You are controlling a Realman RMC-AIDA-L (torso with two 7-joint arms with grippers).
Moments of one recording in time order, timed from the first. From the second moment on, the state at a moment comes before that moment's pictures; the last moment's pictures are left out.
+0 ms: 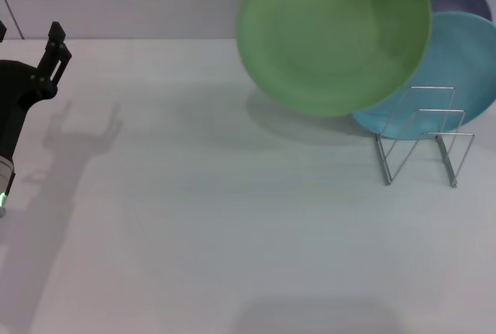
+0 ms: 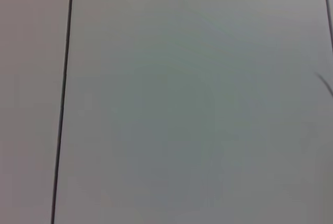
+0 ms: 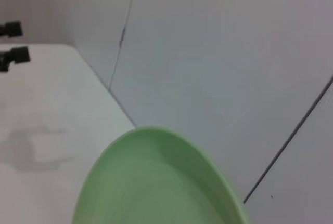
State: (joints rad) left arm -0.30 -2.07 -1.16 -0.46 2.64 1.18 -0.08; right arm 0.70 2.07 -0.95 -1.57 -2.38 -1.45 2.00
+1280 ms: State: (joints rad) left arm -0.30 -2.08 -1.13 -0.44 2.61 1.09 -0.09; right arm 0.64 2.08 -0.86 -1.73 -2.39 -1.61 1.76
